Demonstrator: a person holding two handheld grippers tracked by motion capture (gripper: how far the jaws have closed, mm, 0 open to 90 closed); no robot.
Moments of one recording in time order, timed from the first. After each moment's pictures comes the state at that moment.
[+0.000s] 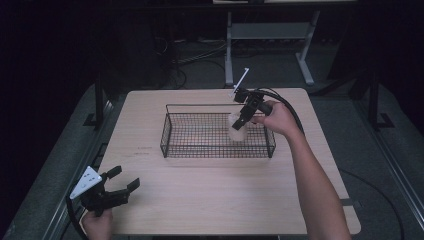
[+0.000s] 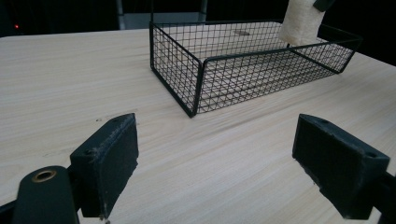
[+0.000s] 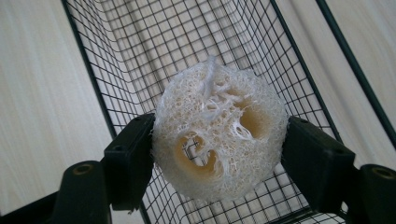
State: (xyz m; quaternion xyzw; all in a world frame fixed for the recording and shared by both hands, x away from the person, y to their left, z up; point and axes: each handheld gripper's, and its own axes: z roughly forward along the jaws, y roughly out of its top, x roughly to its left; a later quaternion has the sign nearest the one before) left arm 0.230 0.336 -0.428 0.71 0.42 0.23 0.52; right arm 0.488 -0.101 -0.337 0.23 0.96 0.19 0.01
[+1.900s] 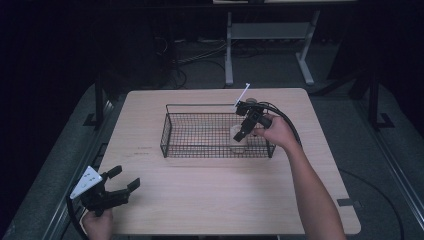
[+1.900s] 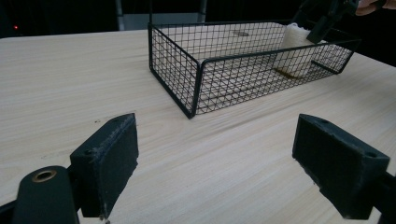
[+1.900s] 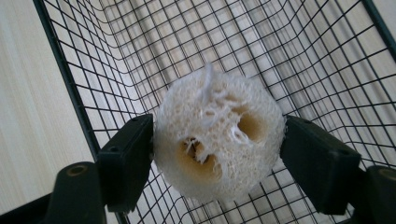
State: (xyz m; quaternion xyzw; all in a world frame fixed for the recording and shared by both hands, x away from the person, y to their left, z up) left arm 0.230 0.335 -0.427 0.71 0.42 0.23 0.52; right arm 0.483 -0.106 -0.385 0.24 0.95 0.19 -0.02
